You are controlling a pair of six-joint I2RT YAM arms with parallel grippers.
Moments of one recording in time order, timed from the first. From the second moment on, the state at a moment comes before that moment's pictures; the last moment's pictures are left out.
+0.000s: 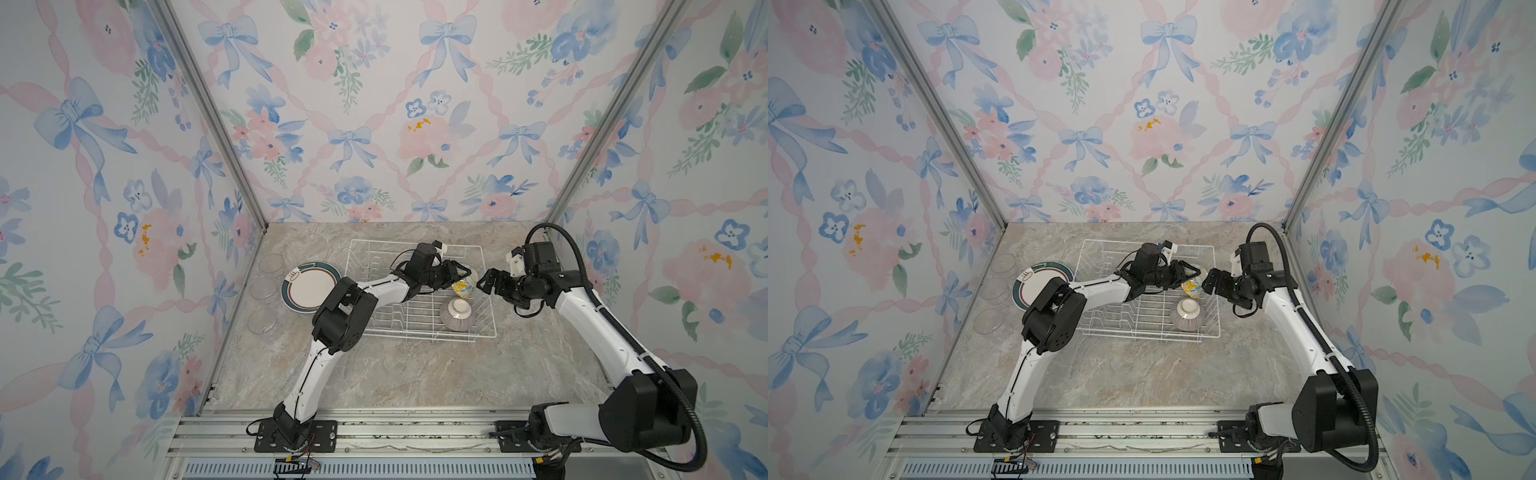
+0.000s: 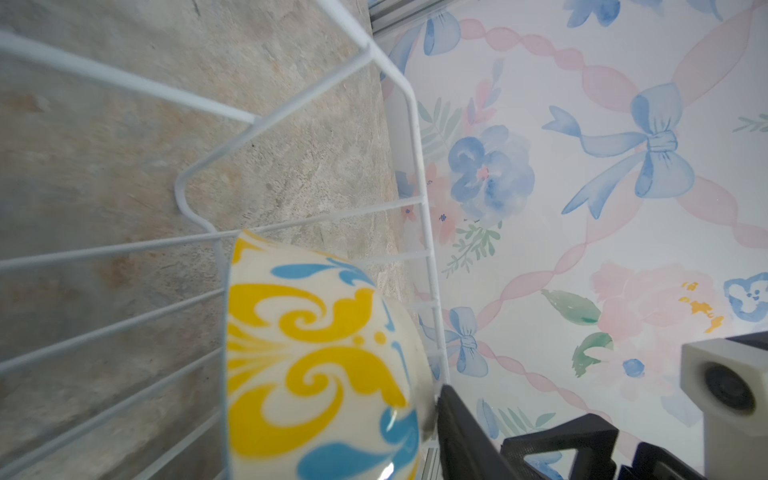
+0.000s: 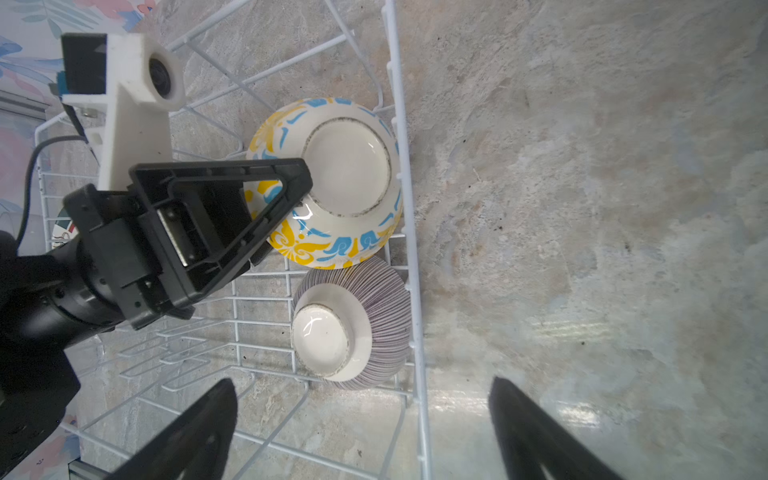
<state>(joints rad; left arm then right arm) -0.70 2.30 1.64 0.30 0.54 -1.05 0.13 1.34 1.13 -0.78 -0.25 0.43</state>
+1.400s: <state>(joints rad) -0.72 2.19 1.61 0.11 0.41 -0.86 0.13 1.30 1.11 -0.79 -0.26 0.43</state>
